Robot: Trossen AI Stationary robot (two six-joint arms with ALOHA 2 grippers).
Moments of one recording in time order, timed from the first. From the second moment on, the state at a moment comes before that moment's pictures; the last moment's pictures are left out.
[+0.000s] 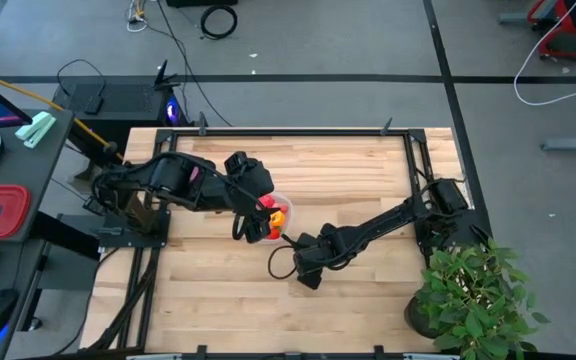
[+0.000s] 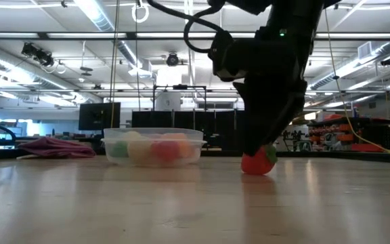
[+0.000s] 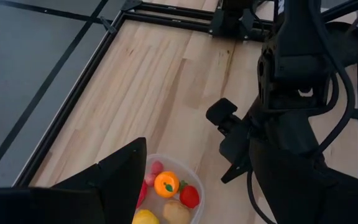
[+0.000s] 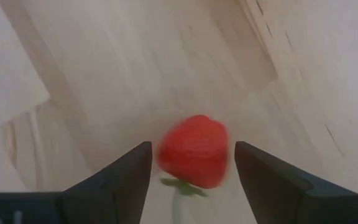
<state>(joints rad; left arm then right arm) -0.26 1.79 2.36 -1.39 -0.47 -0.40 0.32 1.96 1.32 -0.67 0.19 0.81</state>
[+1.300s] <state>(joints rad) -0.26 1.79 2.36 -1.39 -0.47 -0.40 0.32 1.99 1.32 -0.62 0.19 0.73</state>
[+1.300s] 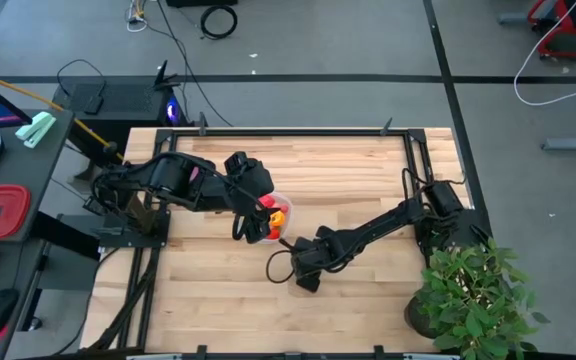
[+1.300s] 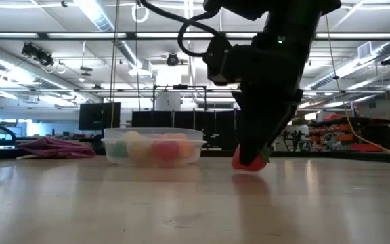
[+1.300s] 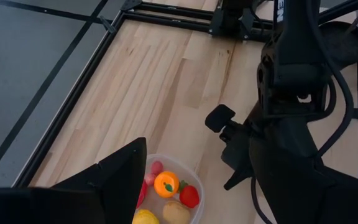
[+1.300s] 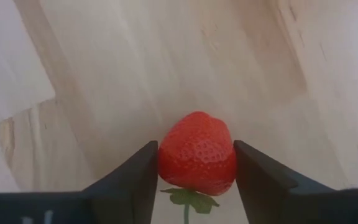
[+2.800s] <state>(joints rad) 0.10 1.61 2.36 -1.46 -0.39 -0.46 -0.03 1.97 1.32 -0.23 0.06 0.25</state>
